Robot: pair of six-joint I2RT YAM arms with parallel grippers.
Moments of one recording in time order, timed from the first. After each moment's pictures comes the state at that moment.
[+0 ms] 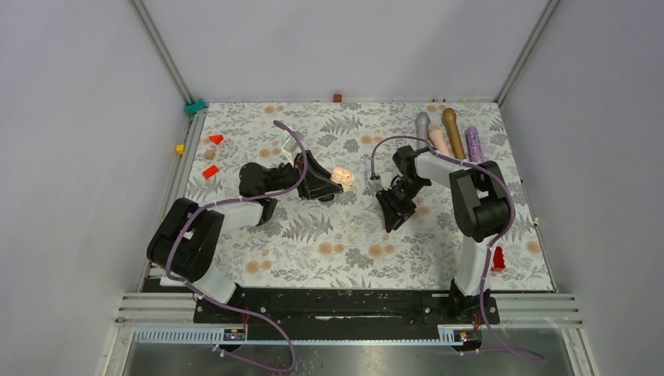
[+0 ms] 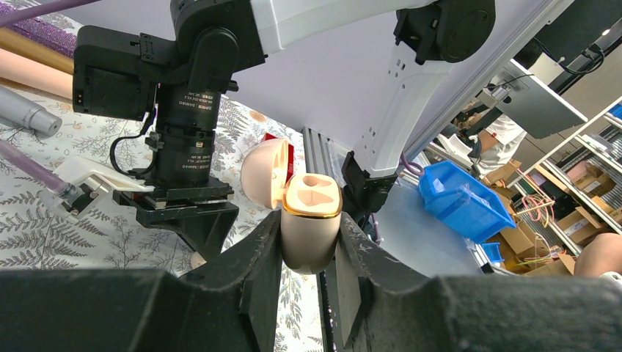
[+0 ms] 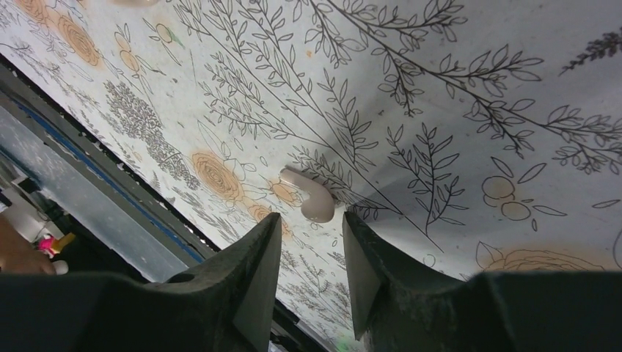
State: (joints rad) left arm -0.42 1.58 0.66 1.39 1.09 -0.99; right arm 0.34 1.95 1.23 -0.96 -0.51 -0.31
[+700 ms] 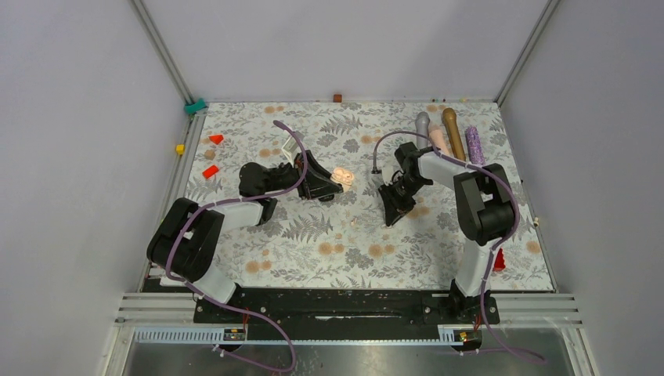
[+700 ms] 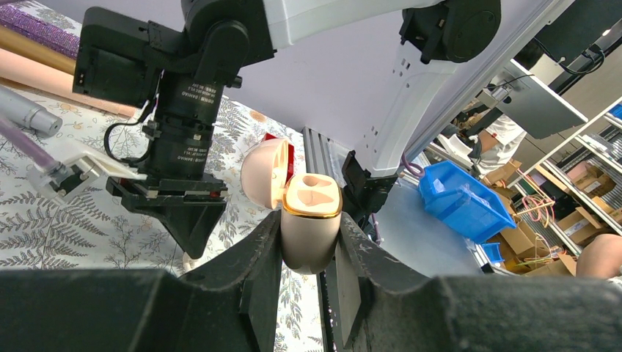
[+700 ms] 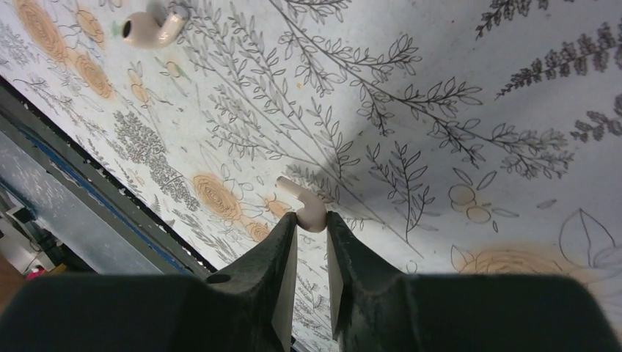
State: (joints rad) left arm -0.42 1.58 0.66 1.39 1.09 -0.99; right arm 0.33 1.93 1.22 -0.88 -0.52 -0.27
